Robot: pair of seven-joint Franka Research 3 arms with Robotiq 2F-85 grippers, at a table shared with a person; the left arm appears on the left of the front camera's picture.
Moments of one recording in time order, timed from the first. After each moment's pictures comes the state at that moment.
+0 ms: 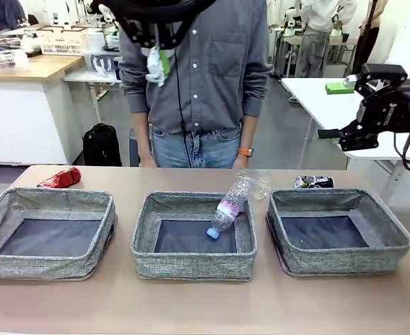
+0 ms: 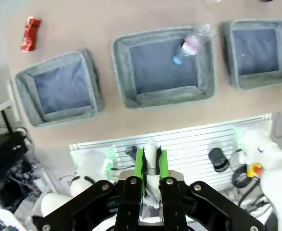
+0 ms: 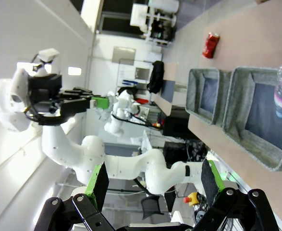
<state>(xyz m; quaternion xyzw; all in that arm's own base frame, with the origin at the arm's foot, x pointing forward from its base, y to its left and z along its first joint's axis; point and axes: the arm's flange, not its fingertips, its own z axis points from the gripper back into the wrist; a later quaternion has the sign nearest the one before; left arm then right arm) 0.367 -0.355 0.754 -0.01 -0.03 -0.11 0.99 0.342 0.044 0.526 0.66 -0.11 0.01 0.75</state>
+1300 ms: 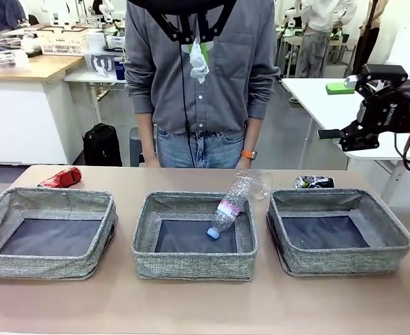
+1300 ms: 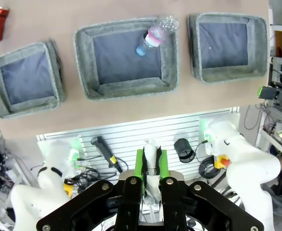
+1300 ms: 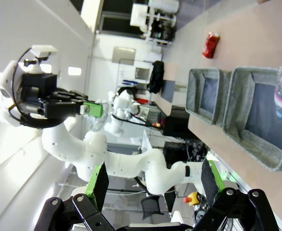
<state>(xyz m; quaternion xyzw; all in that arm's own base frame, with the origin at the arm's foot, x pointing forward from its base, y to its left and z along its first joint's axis) 0.374 -0.382 0.757 -0.08 0.01 -0.07 0.99 0.342 0.044 0.526 0.66 -0.11 0.01 0.75</state>
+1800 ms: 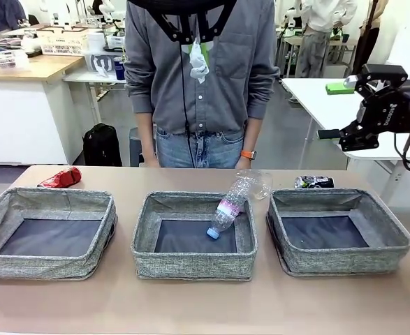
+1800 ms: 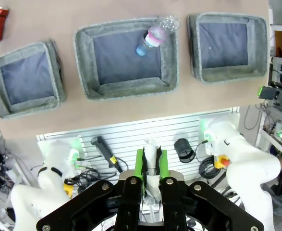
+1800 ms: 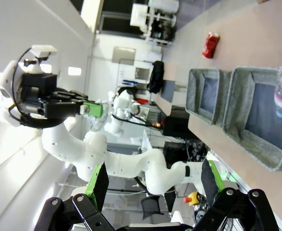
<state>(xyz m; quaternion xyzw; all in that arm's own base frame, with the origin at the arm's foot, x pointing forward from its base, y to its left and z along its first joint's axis) 0.374 -0.382 0.757 -0.08 0.01 -0.07 0.99 0.342 0.044 0.526 0.66 -0.11 0.01 0.75</state>
